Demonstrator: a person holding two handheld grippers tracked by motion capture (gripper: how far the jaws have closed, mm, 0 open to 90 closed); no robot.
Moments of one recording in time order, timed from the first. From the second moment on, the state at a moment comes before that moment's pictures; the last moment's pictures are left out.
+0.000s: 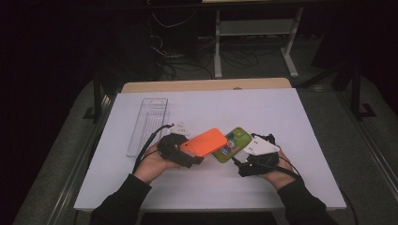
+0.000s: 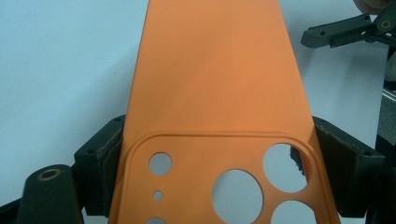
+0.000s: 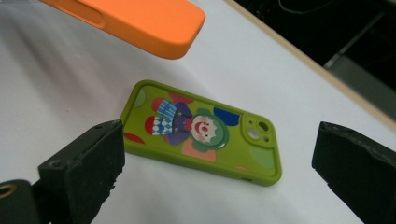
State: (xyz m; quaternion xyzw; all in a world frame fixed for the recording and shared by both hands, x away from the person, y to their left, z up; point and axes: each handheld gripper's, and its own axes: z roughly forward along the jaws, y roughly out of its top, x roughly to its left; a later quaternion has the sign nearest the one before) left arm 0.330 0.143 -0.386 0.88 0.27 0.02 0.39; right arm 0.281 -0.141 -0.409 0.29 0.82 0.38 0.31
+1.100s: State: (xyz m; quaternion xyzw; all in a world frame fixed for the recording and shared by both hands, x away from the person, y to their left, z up) left arm 0.332 0.144 -0.386 0.88 0.27 0.03 0.39; right arm 0.269 -0.120 -0.422 0.09 0.83 0.22 0.51
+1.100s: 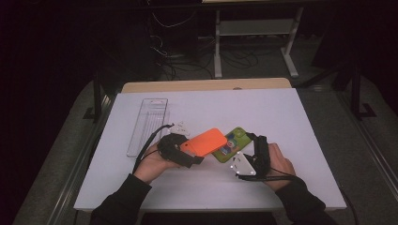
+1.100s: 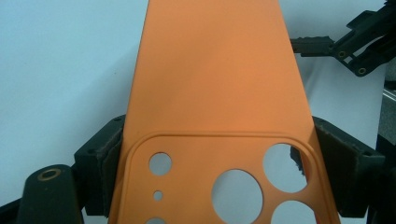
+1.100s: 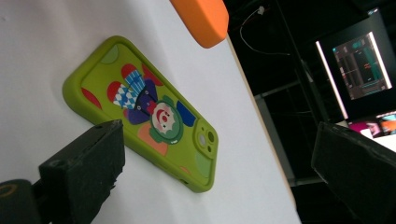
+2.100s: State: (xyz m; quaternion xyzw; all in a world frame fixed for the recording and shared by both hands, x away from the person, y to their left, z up) left arm 0.331 0.144 -0.381 0.89 0.26 0.03 0.38; right arm 0.255 -0.095 -0.426 -0.03 0.78 0.15 0.60
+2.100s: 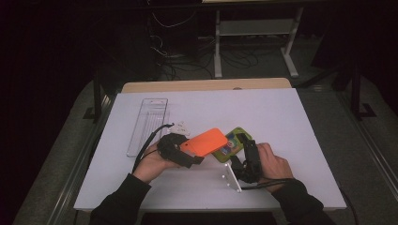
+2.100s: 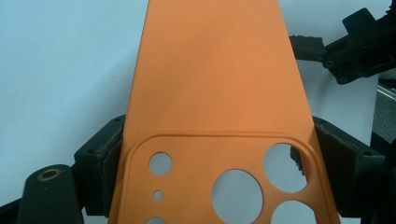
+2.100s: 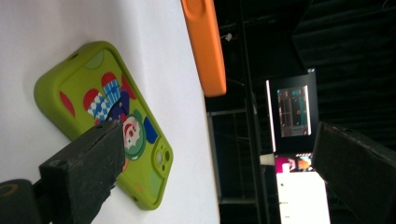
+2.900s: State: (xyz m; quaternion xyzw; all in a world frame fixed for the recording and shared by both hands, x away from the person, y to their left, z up) left arm 0.330 0.142 -0.380 0.89 0.25 0.02 0.38; right arm 0.256 -0.056 -0.425 -0.10 0.74 0.17 0.64
